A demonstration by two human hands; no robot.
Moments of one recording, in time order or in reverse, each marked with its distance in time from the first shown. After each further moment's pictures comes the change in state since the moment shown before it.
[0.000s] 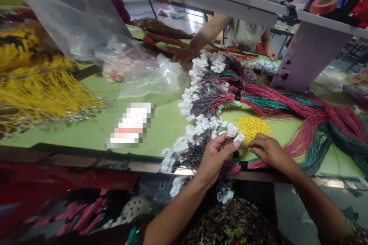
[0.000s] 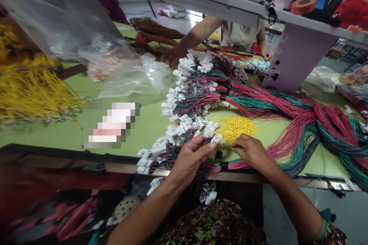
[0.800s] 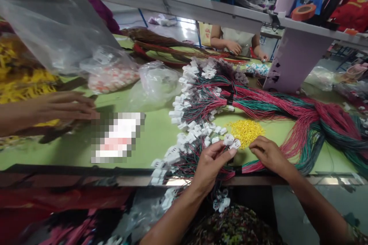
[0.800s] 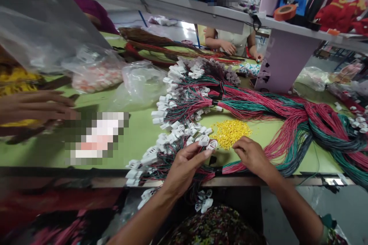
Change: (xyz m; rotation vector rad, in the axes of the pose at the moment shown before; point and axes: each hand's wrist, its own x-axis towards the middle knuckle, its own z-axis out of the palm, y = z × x) left_hand 0.002 -0.008 -0.004 0.017 -0.012 -0.014; right_hand -0.015 0.004 -0.004 0.098 0.173 0.046
